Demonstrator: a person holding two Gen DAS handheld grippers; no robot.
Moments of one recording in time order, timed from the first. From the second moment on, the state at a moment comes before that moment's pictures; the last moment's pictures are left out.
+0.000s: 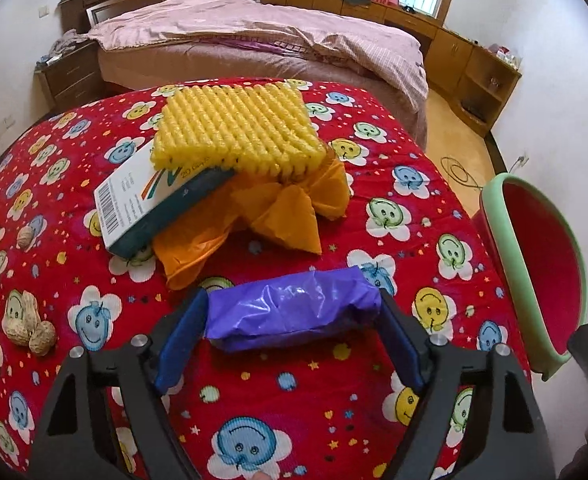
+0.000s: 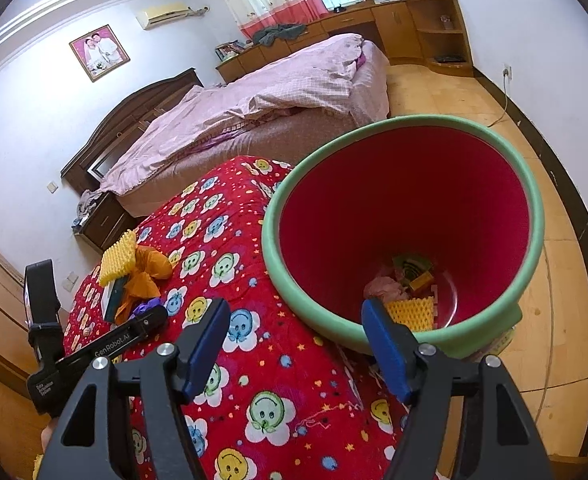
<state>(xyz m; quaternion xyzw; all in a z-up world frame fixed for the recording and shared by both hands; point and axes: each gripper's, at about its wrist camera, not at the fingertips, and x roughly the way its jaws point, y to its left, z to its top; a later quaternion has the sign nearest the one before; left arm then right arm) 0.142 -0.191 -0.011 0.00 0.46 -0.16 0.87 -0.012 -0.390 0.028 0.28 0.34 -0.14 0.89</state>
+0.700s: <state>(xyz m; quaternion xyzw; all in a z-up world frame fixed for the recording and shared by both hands) 0.128 -0.138 0.030 -0.02 0.43 -0.17 0.89 0.025 -0.357 0.039 0.26 0.35 -0.10 0.90</state>
